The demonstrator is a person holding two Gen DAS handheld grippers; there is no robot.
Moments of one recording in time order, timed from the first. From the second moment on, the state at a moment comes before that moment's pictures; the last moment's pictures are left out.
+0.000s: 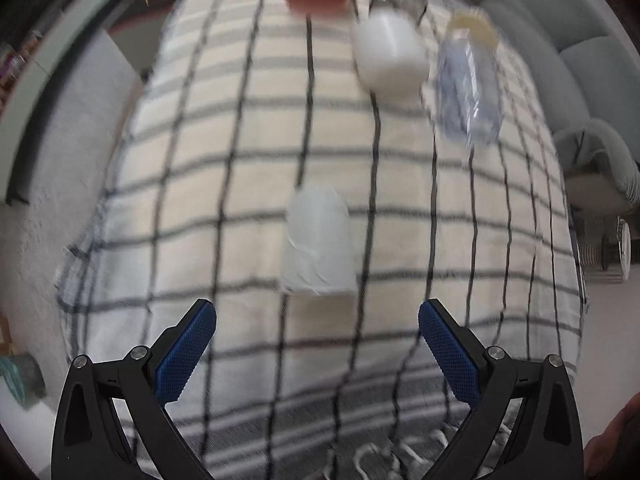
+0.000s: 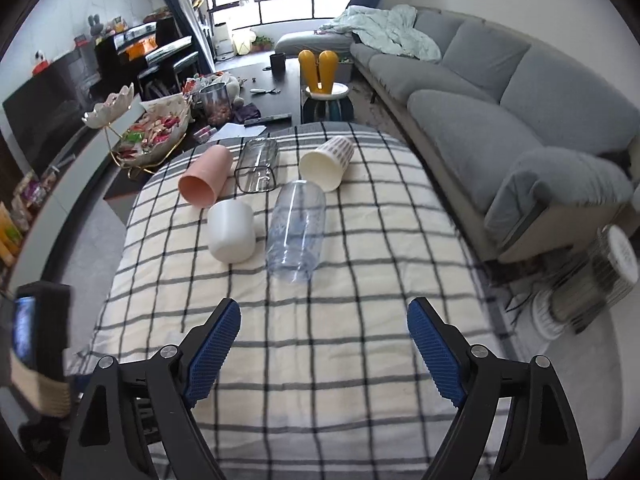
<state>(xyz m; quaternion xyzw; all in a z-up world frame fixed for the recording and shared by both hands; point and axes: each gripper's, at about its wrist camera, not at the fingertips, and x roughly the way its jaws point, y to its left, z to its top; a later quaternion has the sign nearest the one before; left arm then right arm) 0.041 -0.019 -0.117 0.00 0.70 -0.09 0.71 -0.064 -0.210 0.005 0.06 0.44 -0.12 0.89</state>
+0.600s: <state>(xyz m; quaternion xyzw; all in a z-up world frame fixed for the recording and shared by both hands) 0.103 -0.071 -0.153 0.13 0.79 -0.06 0.59 -0.005 -0.241 -0.024 0.14 0.49 -0.09 0.86</state>
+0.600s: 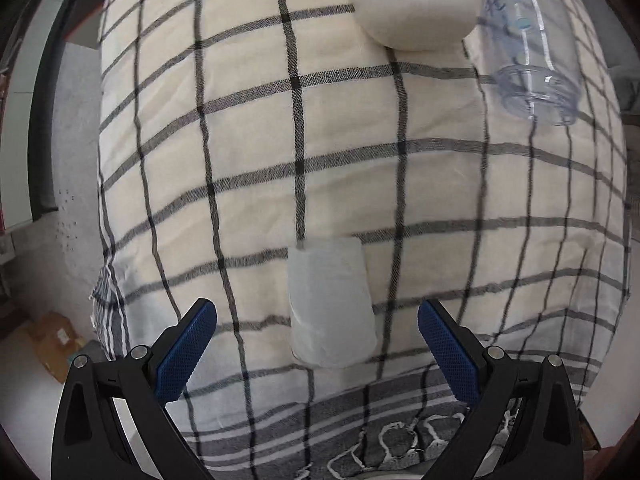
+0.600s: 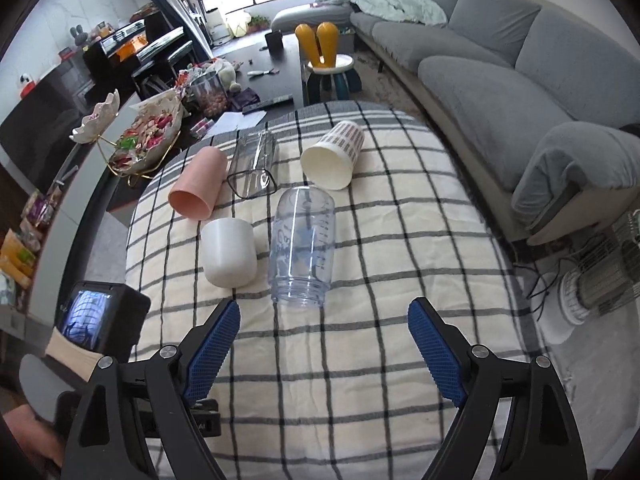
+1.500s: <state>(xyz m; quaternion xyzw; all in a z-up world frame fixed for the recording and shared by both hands) 0.086 -0.085 -0.156 0.14 0.79 -0.07 0.59 0.003 -0.245 -0.047 0.15 0.52 -0.08 0.84</state>
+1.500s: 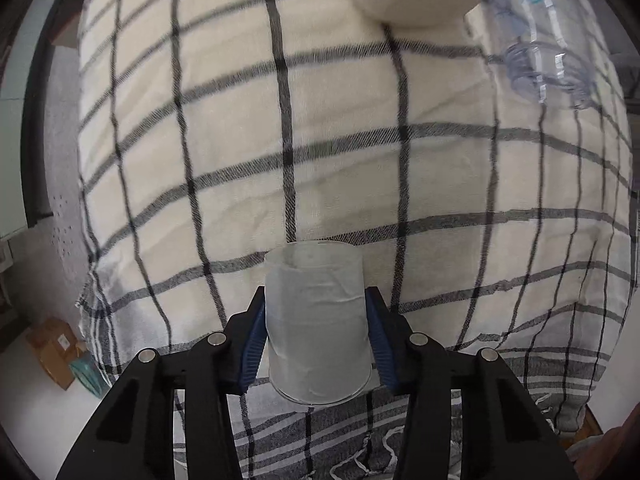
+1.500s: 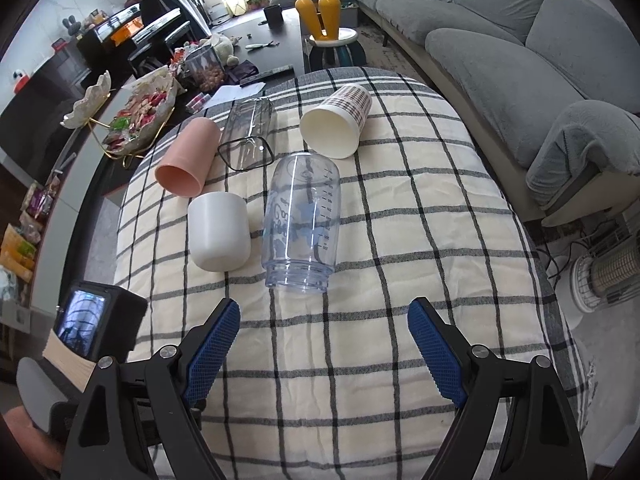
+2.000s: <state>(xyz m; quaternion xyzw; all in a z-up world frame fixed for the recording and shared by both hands) 0.034 -0.061 -0.098 0.06 0.36 -0.13 0.92 -0.035 -0.245 -0.062 0.12 0.50 -0.09 0.85</state>
